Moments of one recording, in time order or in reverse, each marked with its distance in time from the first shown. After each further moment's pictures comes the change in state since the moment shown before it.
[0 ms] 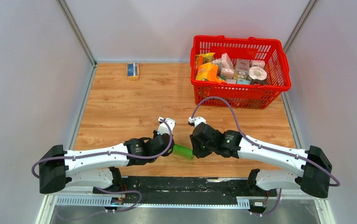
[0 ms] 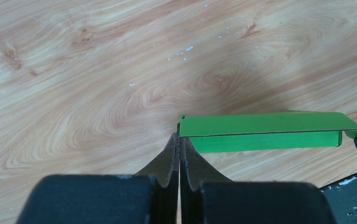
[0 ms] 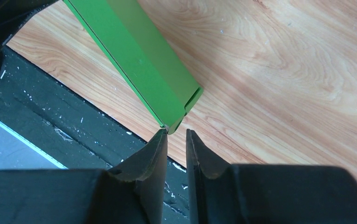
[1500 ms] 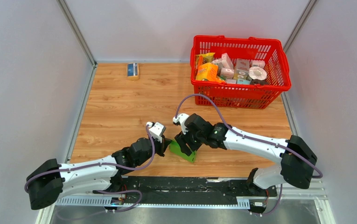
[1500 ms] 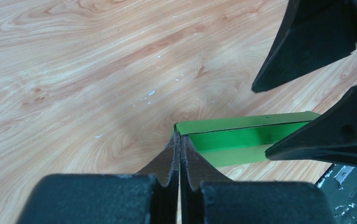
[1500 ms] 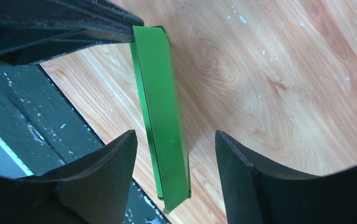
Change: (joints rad) left arm 0.151 -0.208 -0.440 0.743 0.279 0.240; right arm -0.081 0.194 0.057 0.203 -0.182 -0.427
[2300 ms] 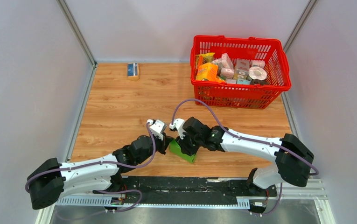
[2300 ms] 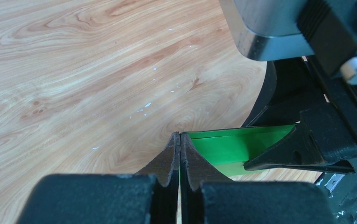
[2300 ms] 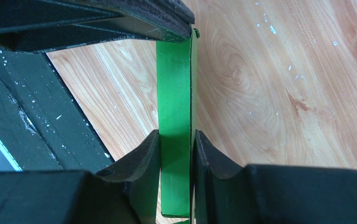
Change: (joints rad) left arm 0.018 0.014 0.045 -0.018 0.026 -0.003; right arm 0.025 0.034 -0.016 0.040 -0.035 -0.060
